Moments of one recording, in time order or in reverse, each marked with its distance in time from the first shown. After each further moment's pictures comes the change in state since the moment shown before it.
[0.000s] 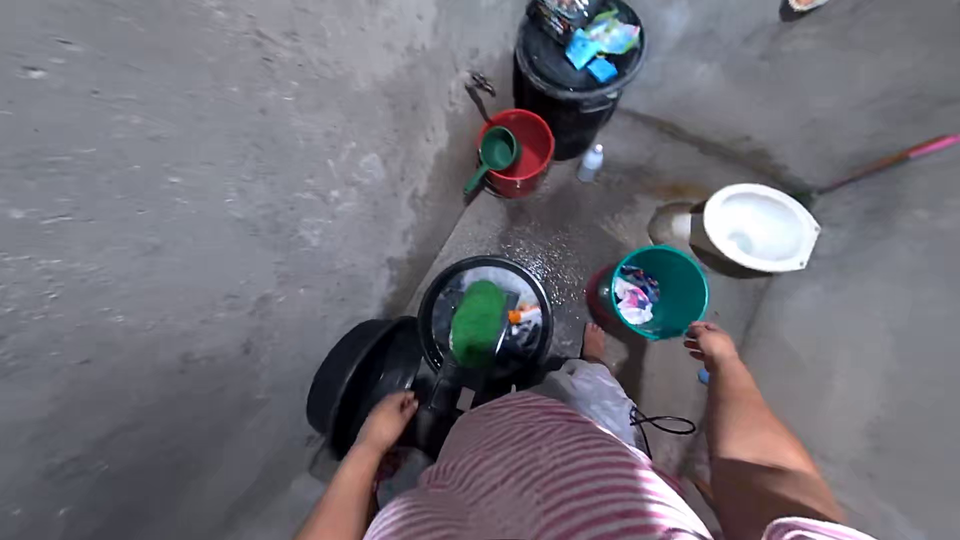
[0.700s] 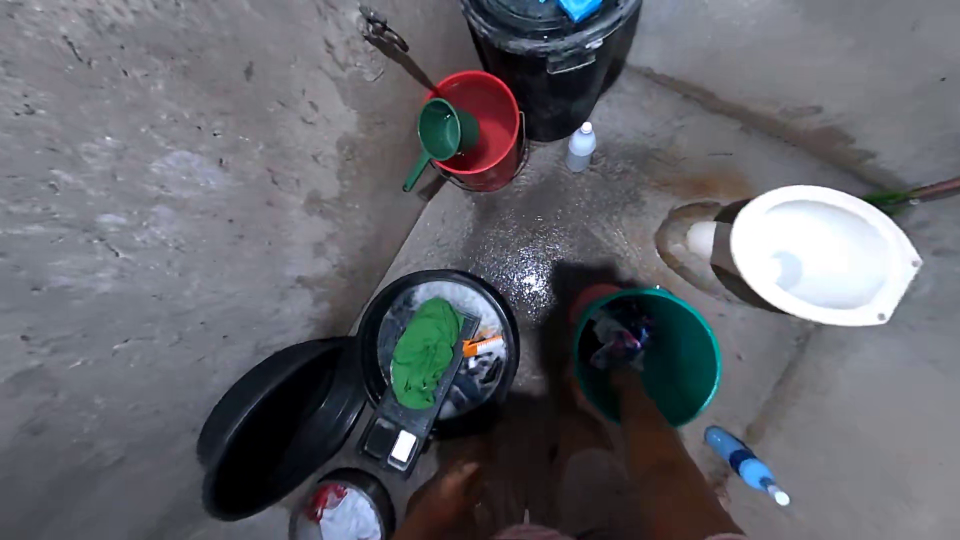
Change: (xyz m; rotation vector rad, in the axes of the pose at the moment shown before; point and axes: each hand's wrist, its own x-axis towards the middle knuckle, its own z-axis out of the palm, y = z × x) left_hand 0.097 0.256 0.200 -0.076 -0.383 0.195; right_hand 0.264 0.054 0.135 -1.043 -0.417 -0.224
